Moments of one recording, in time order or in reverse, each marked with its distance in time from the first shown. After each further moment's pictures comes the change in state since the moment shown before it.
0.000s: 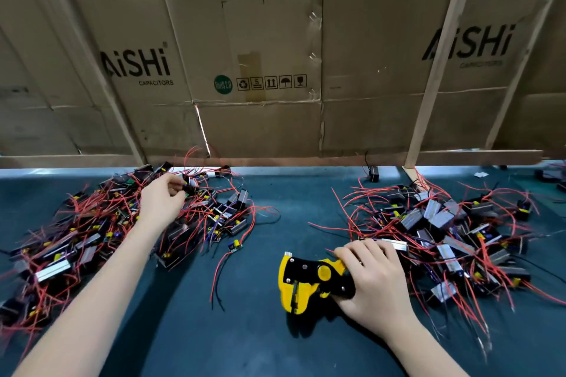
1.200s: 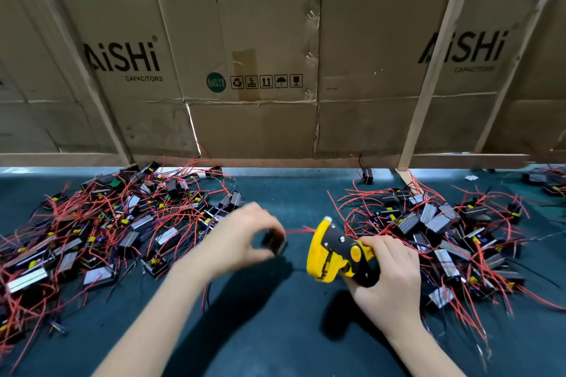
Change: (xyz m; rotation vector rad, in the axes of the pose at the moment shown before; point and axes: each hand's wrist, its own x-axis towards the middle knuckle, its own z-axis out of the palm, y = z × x) left_hand -0.089 0.098 0.026 0.059 -0.564 0.880; right_hand 0.003 0.009 -0.003 0.153 0.200 0.315
